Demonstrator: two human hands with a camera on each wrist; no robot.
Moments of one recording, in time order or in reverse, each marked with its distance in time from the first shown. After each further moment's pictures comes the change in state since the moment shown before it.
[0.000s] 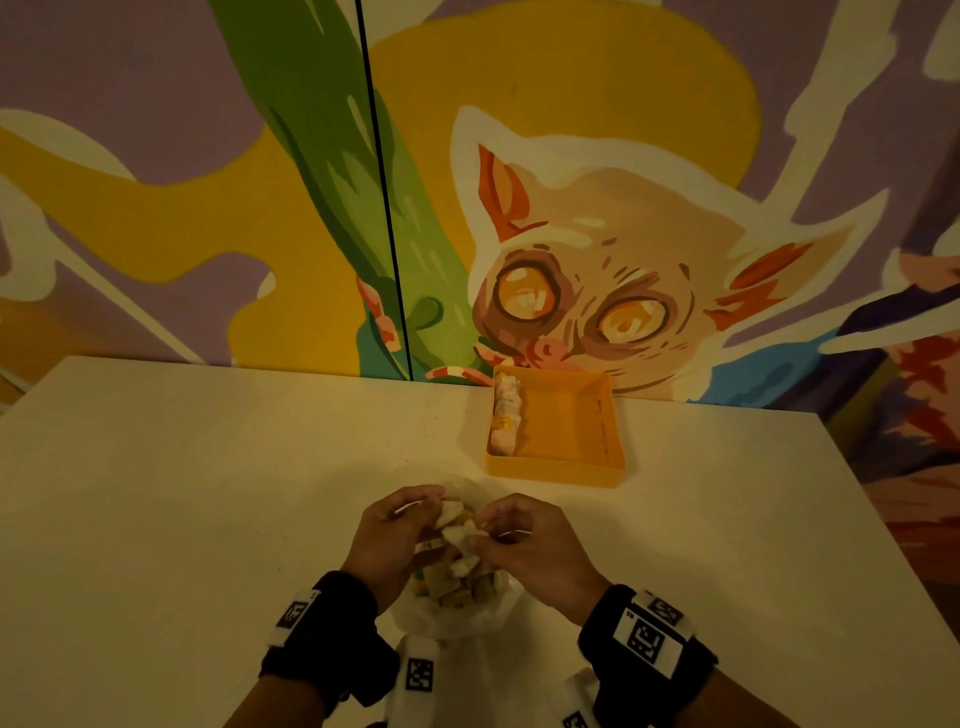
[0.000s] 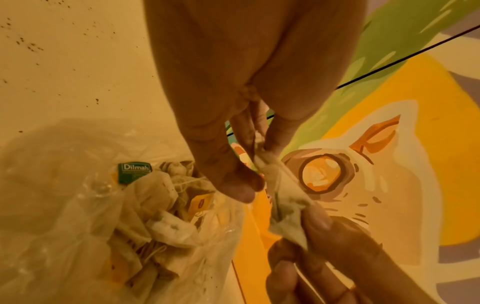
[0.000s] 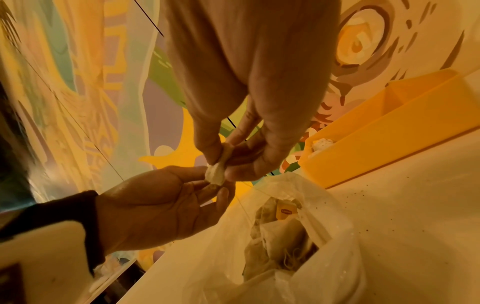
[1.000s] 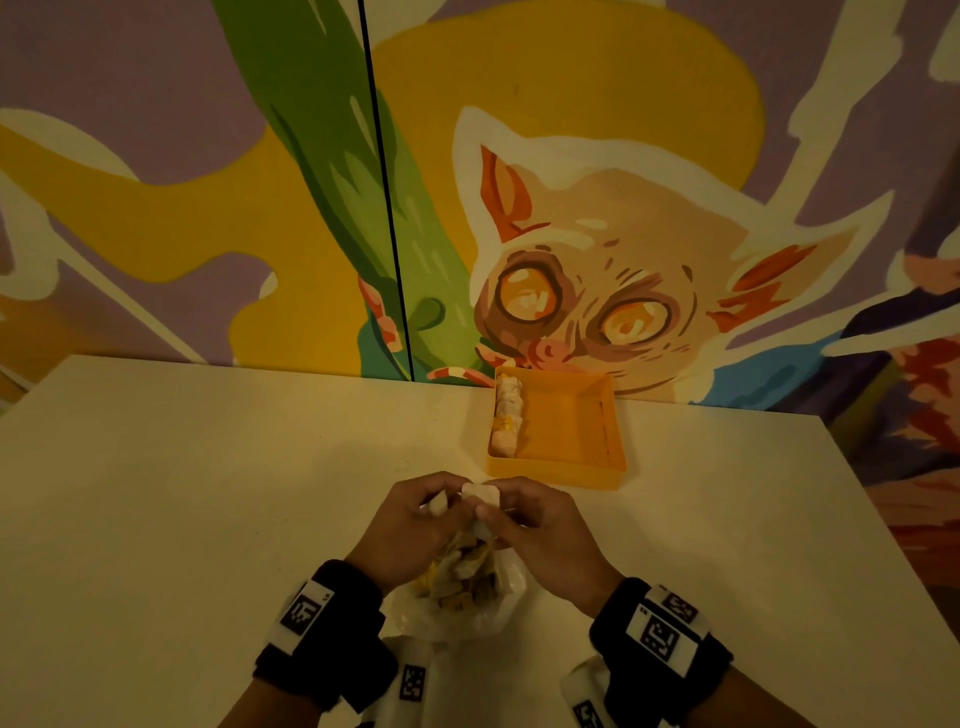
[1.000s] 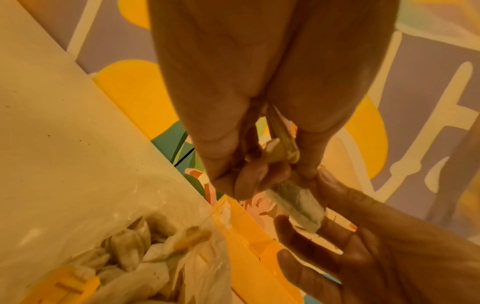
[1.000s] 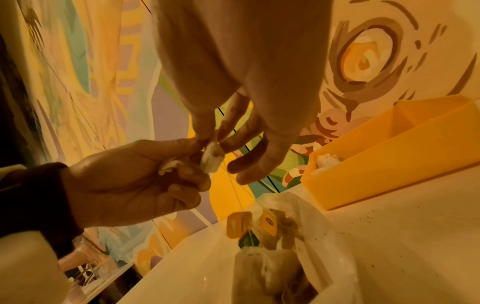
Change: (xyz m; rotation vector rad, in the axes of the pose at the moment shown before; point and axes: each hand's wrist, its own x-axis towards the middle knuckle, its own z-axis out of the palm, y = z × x) left_hand -0.015 0.024 0.013 0.504 -0.213 0.455; right_hand -0.002 -0.023 -0.007 0.035 -0.047 -0.177
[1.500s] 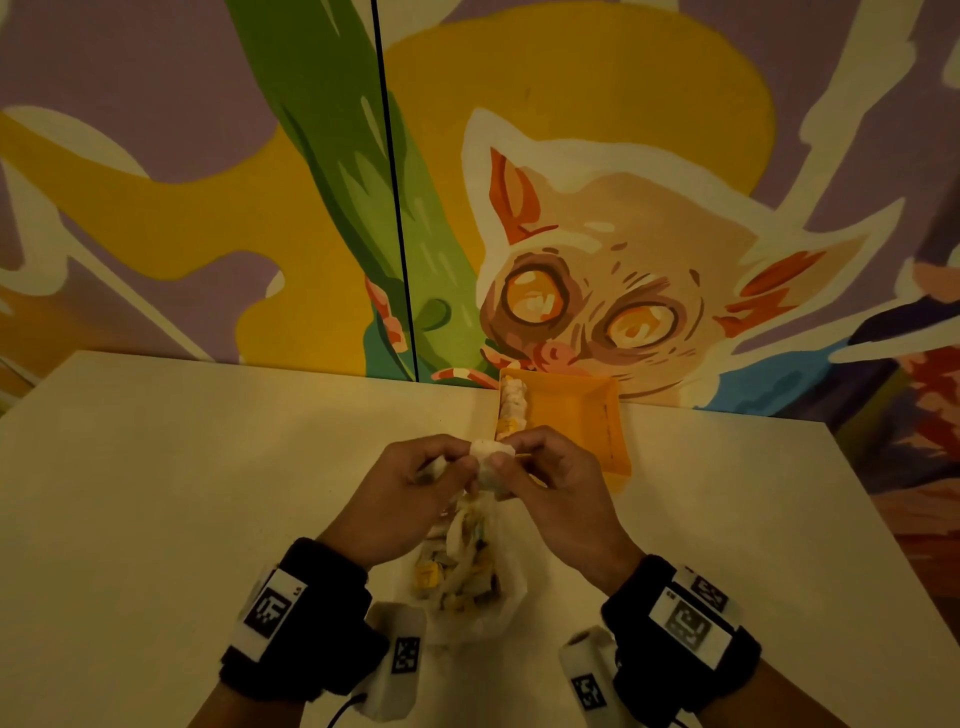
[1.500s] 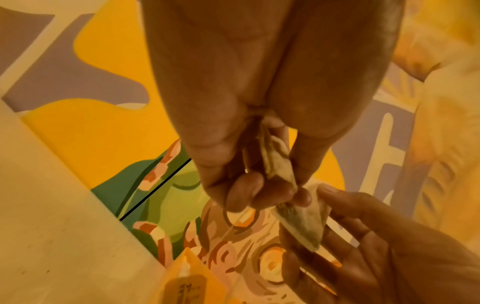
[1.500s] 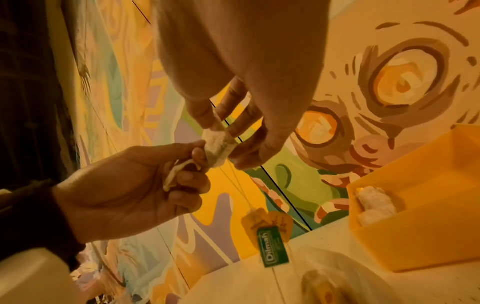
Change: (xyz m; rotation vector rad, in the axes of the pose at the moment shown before) left_hand 0.000 0.048 -0.018 0.018 -0.043 0.141; right_hand 0.011 -0.044 -0.005 0.116 0.105 -0.191
